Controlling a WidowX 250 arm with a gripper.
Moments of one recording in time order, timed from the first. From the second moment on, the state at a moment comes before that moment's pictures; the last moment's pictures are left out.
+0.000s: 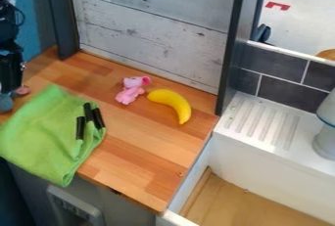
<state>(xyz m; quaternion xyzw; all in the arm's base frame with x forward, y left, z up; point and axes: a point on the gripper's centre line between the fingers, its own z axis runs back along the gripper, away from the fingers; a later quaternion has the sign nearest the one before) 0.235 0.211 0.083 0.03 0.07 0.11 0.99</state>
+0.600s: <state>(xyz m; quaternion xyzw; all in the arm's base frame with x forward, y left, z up) 0.252 0.259 0.080 0.03 0.04 0.21 0.98</state>
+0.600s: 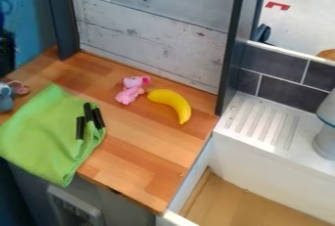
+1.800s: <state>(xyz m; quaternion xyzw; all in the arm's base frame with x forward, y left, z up) 0.259 0.255 0.028 0.09 0.06 0.26 0.96</state>
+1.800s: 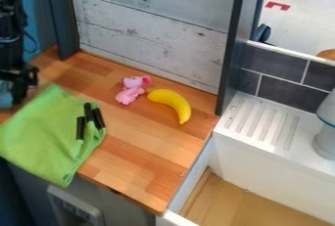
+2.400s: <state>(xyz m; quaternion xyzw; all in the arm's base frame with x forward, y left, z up) 0.246 0.201 0.125 0.06 -0.03 0.20 0.98</state>
